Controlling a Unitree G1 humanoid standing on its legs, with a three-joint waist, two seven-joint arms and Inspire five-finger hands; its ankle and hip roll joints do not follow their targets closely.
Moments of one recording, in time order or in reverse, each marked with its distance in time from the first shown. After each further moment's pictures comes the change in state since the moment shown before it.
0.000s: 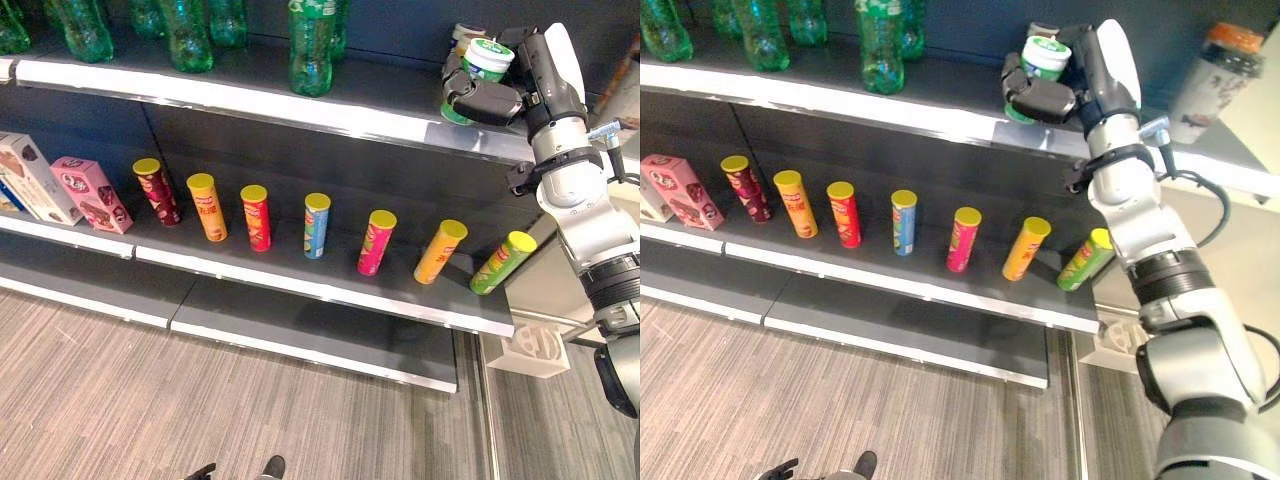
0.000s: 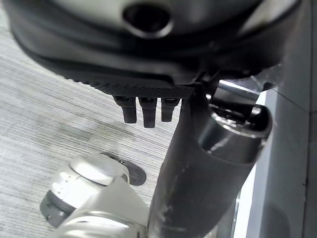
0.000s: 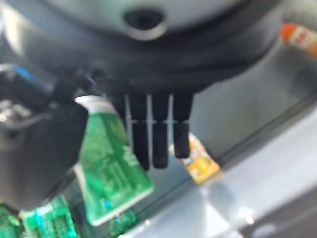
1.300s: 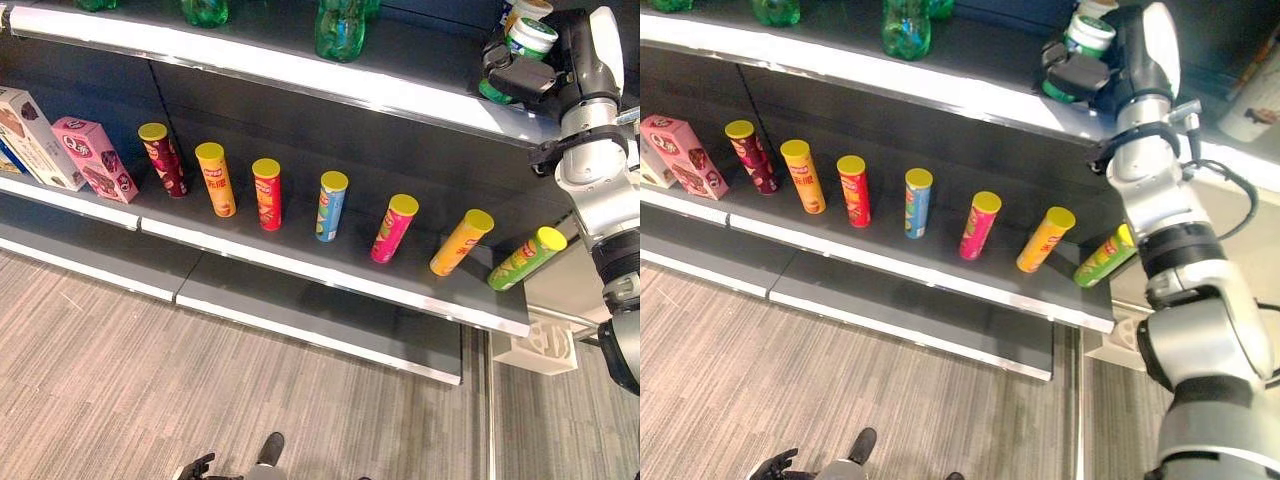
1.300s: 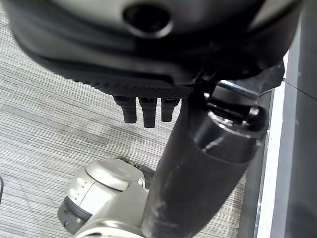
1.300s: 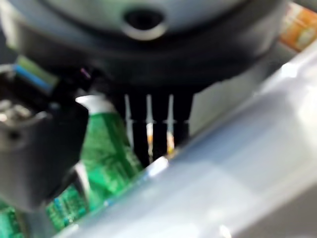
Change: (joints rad) left arm -0.066 0.026 -0.065 0.049 0.001 -0.011 0.024; right arm -0.156 -0.002 0.086 0.225 0.014 0.019 -0.076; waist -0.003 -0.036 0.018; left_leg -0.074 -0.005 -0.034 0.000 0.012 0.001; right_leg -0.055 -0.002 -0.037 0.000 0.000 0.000
